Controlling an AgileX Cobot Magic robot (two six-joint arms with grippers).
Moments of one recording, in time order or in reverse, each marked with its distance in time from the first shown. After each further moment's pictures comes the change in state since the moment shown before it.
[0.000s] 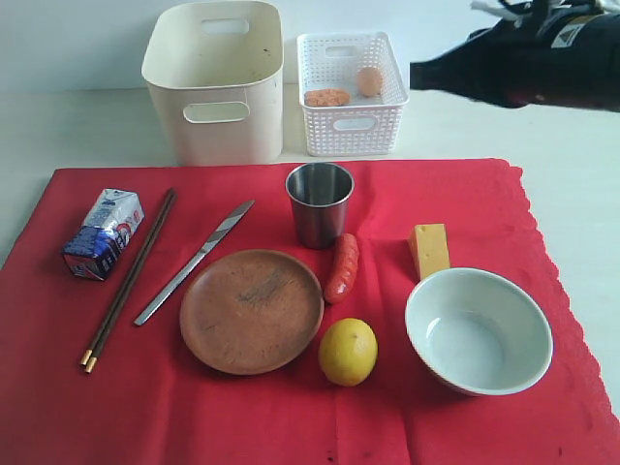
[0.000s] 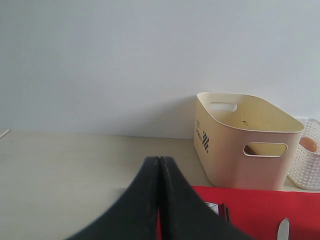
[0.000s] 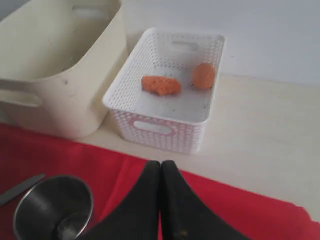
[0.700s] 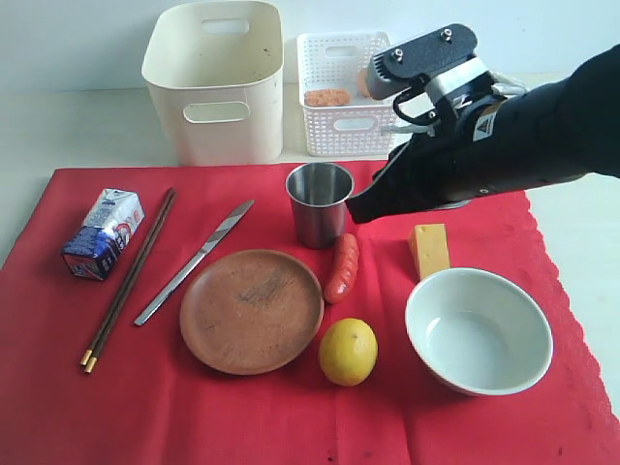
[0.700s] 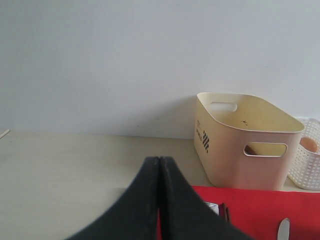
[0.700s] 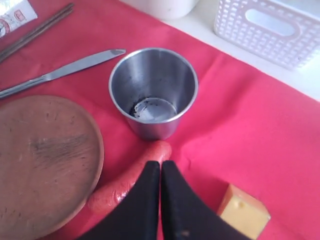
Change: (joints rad) left arm 0.000 0.000 0.000 0.000 0.000 0.000; right arm 0.187 0.029 0.020 -0.029 0.274 -0.062
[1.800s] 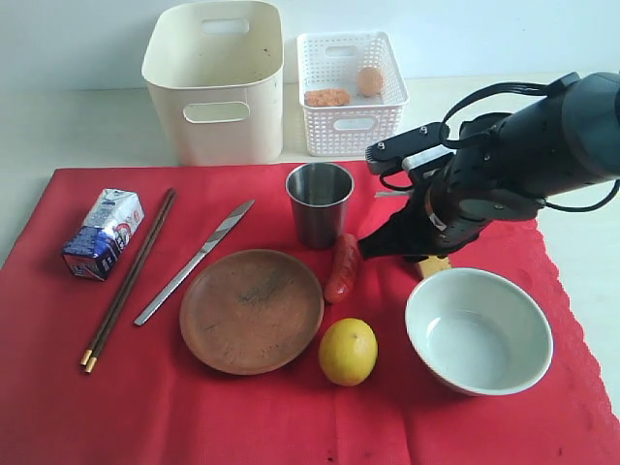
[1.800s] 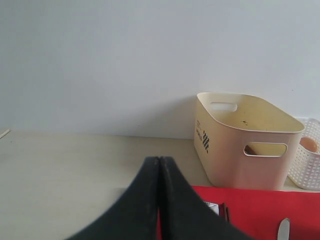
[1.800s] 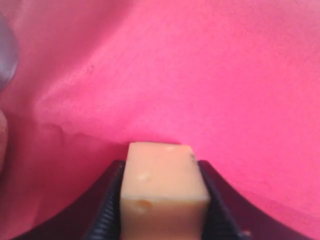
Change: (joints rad) left arm 0.000 0.000 0.000 0.000 0.000 0.000; right arm -0.025 0.418 -0.114 -0.999 0.094 1.132
